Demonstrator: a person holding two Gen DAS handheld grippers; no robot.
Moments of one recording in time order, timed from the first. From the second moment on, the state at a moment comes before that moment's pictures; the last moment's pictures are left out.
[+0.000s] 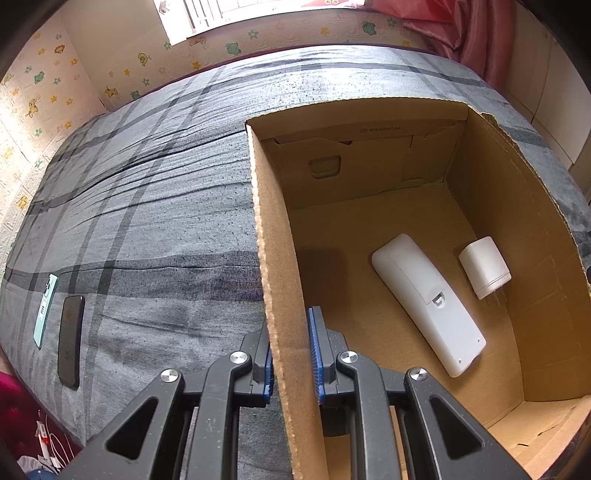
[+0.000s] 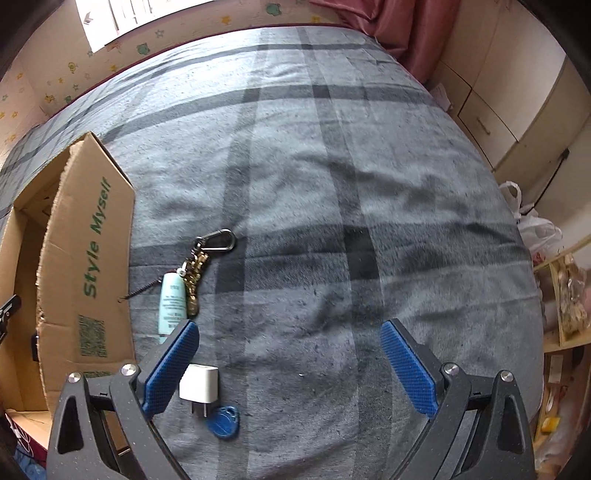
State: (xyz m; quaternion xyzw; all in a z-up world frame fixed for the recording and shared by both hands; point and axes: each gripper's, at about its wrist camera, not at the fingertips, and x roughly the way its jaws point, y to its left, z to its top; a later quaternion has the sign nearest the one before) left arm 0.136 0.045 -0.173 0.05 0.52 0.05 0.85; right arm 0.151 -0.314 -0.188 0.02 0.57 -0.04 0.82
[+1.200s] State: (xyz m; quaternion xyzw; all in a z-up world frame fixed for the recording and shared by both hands) left arm 0.135 0.035 -0.170 0.06 0.52 0.05 0.85; right arm 0.136 -0.243 -0.245 0.00 0.63 0.06 0.77
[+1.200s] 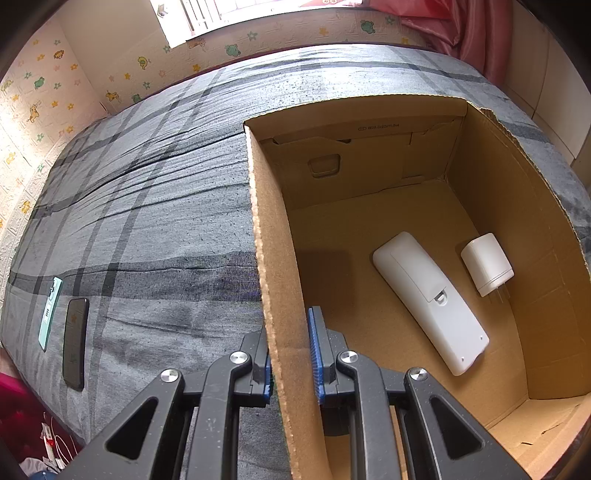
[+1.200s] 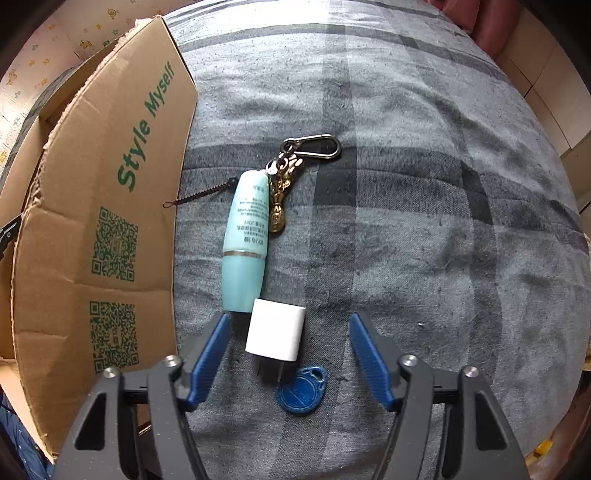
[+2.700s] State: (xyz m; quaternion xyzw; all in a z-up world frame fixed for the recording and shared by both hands) left arm 0.135 0.042 -0.173 0.05 0.52 0.05 0.85; right arm 0.151 -0.216 -0.116 -0.02 0.53 0.10 0.84
